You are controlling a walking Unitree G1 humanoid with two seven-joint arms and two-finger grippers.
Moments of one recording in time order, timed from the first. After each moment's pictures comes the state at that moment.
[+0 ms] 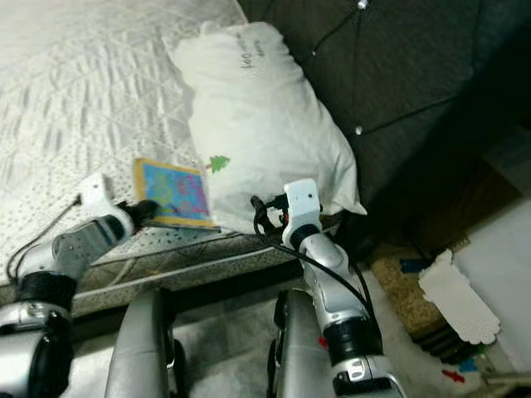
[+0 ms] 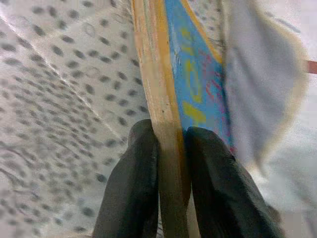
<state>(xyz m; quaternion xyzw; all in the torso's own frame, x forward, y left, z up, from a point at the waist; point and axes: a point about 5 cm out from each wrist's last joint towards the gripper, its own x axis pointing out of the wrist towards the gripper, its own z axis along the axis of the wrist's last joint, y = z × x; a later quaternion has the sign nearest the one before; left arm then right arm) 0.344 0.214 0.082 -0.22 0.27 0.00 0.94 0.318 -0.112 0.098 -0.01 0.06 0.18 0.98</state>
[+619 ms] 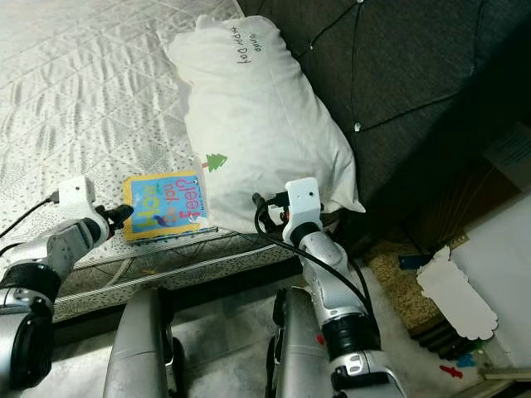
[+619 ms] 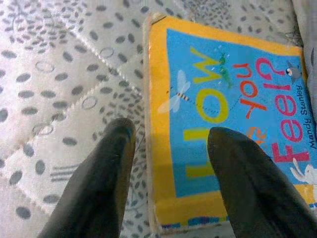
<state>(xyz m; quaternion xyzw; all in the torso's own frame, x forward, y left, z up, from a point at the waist) 0.345 0.243 0.077 -0.12 0.27 0.04 0.95 0.323 -0.110 0.098 0.00 0.06 0.17 0.98</state>
